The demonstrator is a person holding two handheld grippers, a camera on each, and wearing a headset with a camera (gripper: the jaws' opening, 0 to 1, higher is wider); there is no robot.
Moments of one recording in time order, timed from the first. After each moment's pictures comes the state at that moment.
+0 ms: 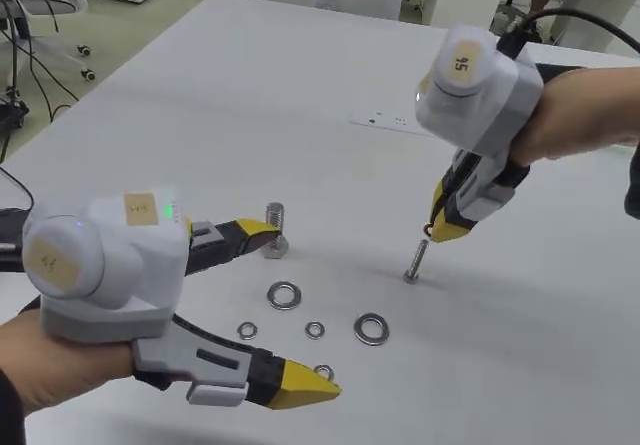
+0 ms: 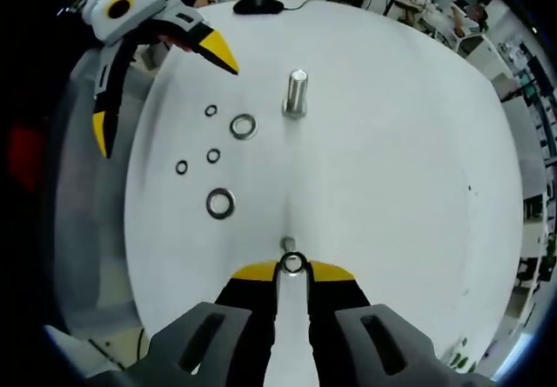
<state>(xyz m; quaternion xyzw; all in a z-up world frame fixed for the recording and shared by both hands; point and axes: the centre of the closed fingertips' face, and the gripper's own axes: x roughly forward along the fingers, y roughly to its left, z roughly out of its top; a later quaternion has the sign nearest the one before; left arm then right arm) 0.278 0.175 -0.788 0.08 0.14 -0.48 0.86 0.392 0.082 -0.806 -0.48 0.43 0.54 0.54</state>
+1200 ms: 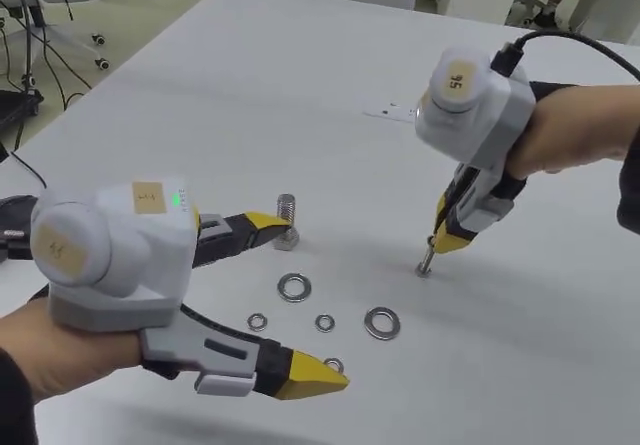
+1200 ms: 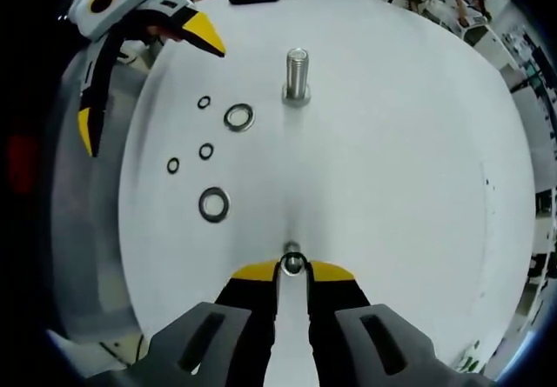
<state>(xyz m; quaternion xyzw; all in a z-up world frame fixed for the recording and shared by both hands) 0.277 0.177 -0.788 0.07 0.15 -0.48 0.86 0.389 0.083 -0.834 -0.47 0.45 0.55 0.53</state>
